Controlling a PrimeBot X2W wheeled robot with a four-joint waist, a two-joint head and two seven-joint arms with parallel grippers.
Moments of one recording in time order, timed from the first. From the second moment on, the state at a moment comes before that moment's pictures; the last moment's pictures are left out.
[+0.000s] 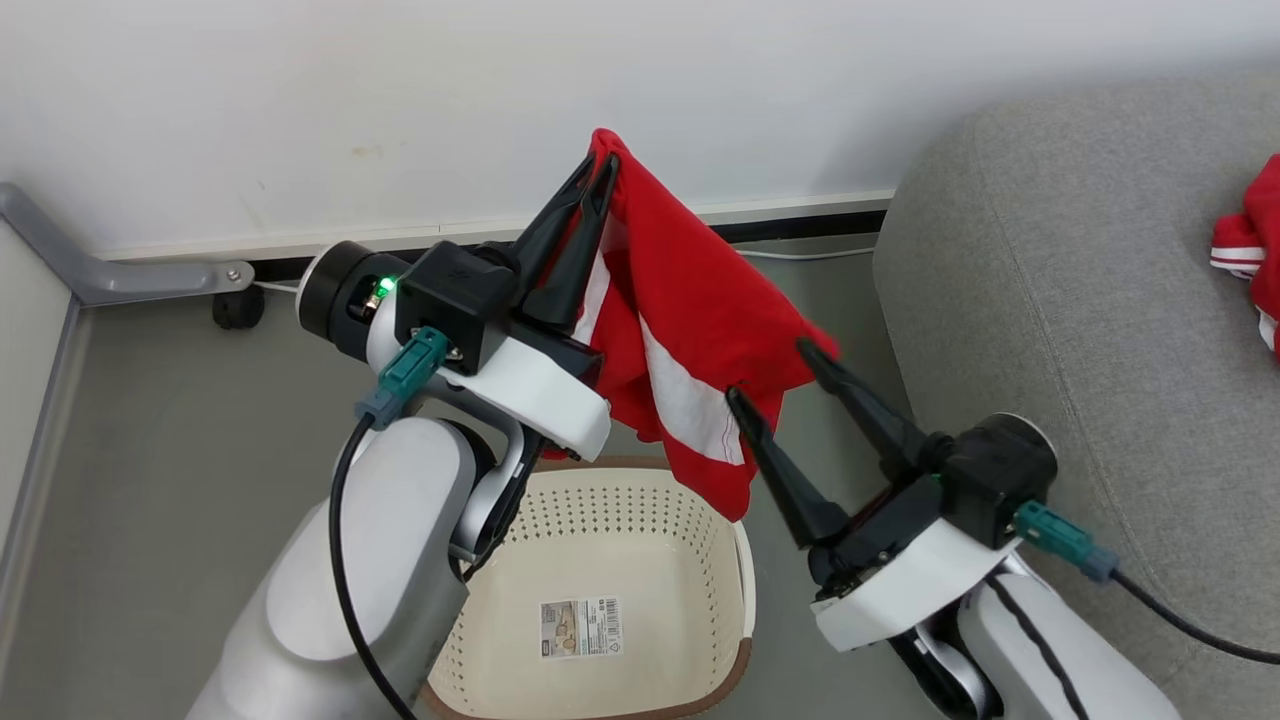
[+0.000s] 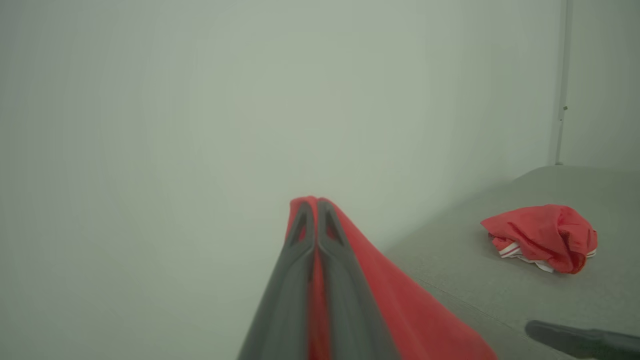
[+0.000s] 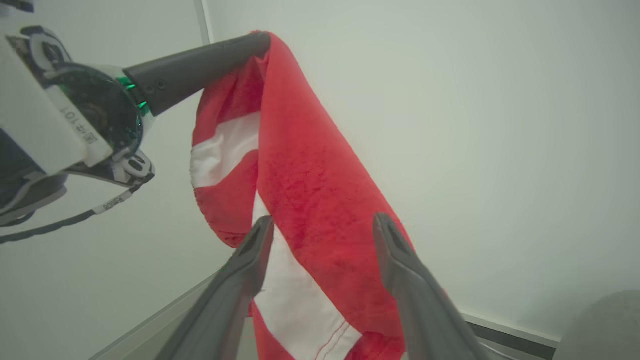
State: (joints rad) left arm -0.60 0.11 -0.50 0.19 -0.29 0.04 -0.12; right arm -0.38 -0.18 0.58 0.15 0.40 0.13 -0.26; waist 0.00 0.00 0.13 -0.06
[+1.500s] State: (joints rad) left arm -0.60 0.08 -0.59 0.20 -0.32 0.04 -0.14; right arm -0.52 -0.07 0.61 0.53 0.30 0.13 -0.26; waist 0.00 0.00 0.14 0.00
